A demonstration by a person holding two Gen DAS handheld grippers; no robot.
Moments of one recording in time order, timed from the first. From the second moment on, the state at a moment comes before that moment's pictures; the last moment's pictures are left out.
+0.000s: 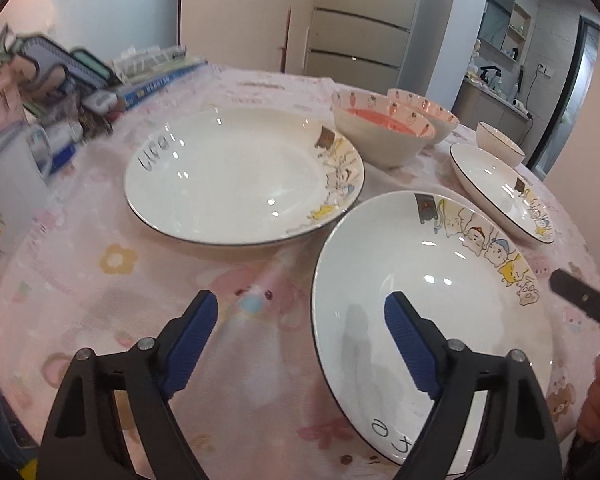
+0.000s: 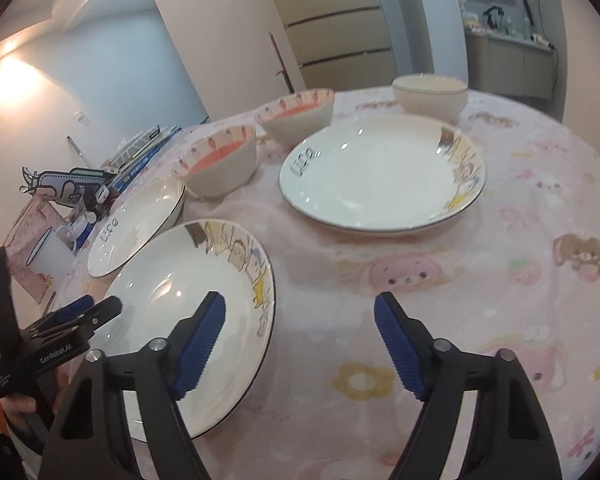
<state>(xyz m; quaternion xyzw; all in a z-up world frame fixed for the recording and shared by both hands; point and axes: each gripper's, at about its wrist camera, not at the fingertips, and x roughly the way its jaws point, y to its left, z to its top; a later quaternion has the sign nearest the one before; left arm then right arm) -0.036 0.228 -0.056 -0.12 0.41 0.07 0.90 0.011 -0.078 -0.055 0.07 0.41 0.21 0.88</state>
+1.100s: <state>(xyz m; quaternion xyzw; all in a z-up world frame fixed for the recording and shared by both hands) -0.031 0.270 -0.056 -0.23 0.40 -0.03 0.89 0.033 -0.061 -0.089 0.18 0.51 0.30 0.79</state>
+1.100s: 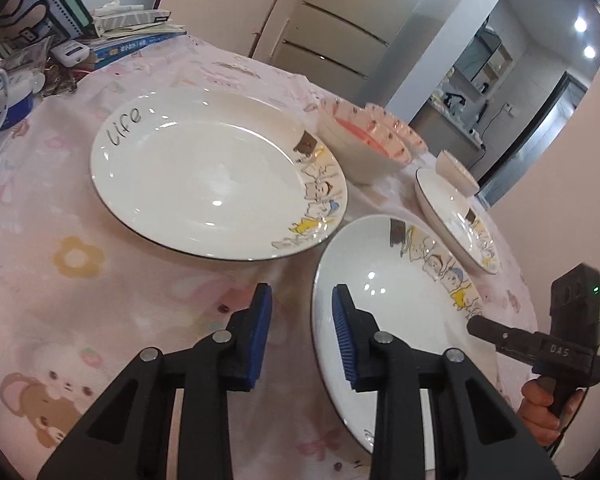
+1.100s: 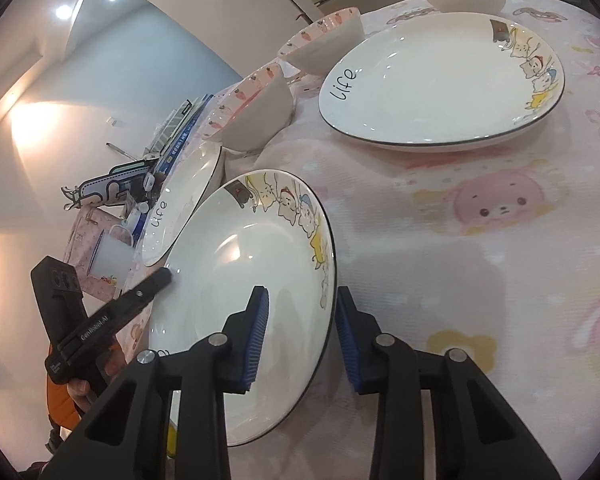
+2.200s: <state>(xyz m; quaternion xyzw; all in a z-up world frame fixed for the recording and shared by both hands) -0.018 0.241 -0.057 -0.22 0.44 -0.06 0.87 0.039 -0.067 -0.092 0.18 0.52 0.28 0.79</state>
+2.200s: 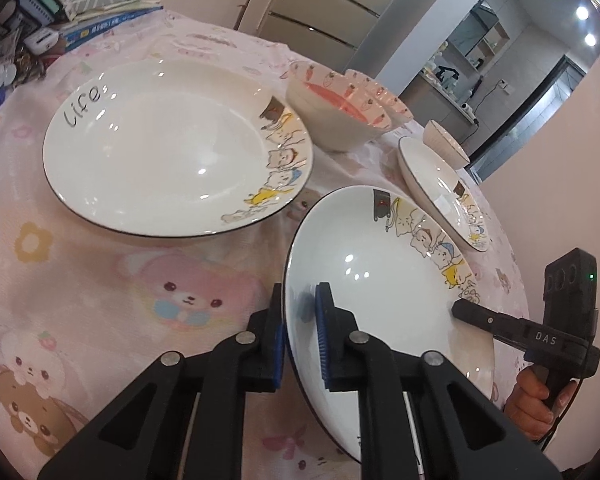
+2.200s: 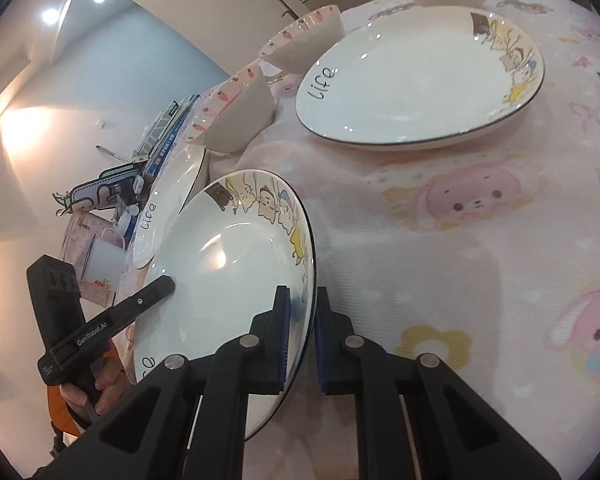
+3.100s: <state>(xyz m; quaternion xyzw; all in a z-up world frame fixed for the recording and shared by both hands) -0.001 0.156 -0.035 -0.18 0.45 -0.11 0.87 0.022 -0.155 -0.055 0.15 0.49 0.23 0.83</state>
